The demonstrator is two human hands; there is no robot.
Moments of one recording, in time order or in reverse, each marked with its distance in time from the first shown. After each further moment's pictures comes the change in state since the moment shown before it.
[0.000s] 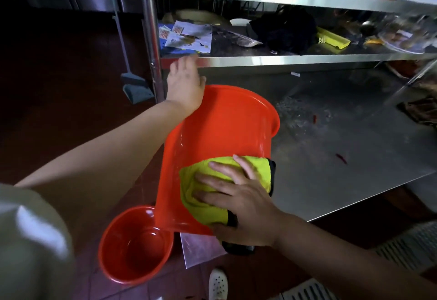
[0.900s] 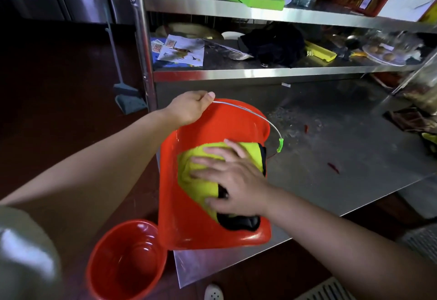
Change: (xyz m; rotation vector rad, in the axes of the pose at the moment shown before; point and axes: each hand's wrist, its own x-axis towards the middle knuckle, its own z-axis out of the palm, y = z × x) left_hand 0.008 -0.004 0.008 -0.221 -0.393 -0.035; right_hand 0.045 0.042 -0.014 -0.081 -0.008 0.042
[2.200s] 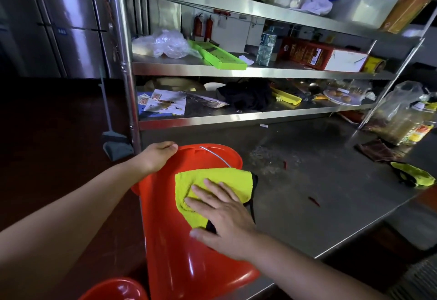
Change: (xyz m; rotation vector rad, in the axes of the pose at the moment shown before) left_hand -0.044 0.012 -0.018 -0.339 0.041 -0.128; right_hand -0.036 -0.004 -0.019 0.009 -0.013 0.202
